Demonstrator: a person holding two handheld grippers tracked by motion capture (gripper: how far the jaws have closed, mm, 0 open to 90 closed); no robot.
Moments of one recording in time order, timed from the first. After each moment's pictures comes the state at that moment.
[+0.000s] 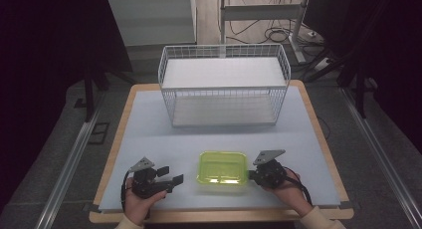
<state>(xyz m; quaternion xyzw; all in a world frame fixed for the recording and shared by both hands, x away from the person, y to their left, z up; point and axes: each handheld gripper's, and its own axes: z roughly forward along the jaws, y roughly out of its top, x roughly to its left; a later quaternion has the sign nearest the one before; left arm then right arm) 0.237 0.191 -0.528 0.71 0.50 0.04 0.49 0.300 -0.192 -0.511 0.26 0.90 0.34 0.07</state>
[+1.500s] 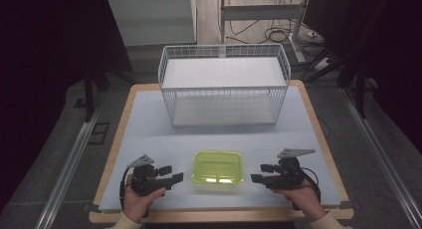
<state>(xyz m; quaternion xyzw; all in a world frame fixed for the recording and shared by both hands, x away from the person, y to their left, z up) 0.242 0.191 -0.516 0.72 0.50 0.00 0.49 0.293 -0.238 -0.498 0.39 0.80 0.45 -0.02</state>
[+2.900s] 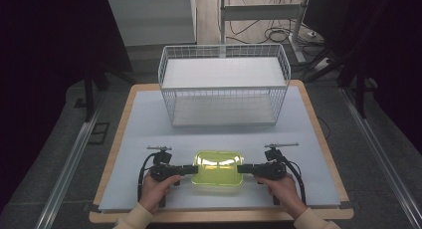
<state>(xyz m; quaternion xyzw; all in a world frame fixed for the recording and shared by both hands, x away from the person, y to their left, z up) 0.290 0.159 -0.530 0.69 0.52 -0.15 0.48 0.321 -0.203 -0.517 0.47 0.74 0.46 -0.15</state>
